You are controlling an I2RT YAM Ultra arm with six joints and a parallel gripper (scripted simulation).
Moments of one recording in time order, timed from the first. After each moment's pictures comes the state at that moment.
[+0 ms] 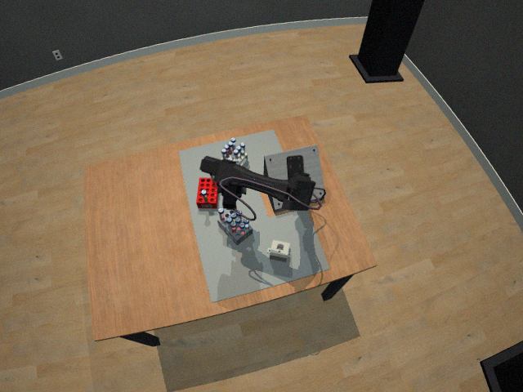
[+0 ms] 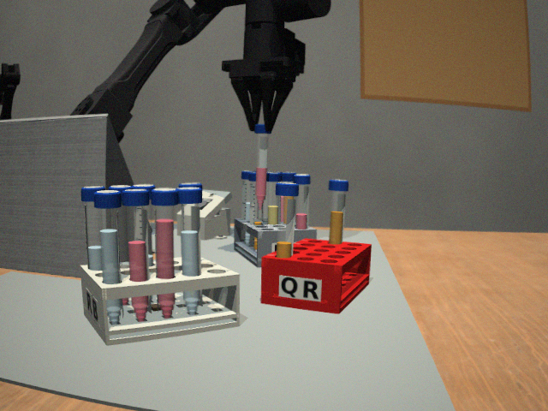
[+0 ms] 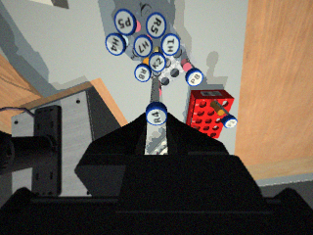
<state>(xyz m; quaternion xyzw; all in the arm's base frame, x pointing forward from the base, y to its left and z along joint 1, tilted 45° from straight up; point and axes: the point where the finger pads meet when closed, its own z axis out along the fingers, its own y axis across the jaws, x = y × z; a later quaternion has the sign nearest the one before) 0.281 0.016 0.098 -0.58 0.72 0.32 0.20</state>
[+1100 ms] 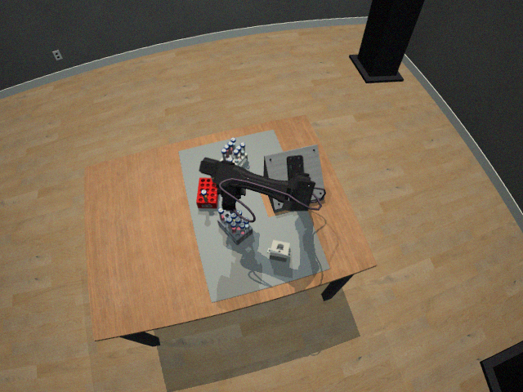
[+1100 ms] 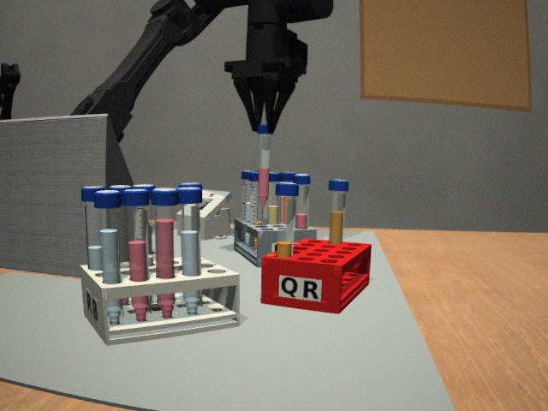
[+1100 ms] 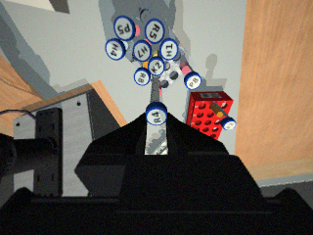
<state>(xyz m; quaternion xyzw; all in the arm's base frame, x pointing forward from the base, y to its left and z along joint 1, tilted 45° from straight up) 0.284 0.020 0.100 -0.58 0.72 0.32 0.20</state>
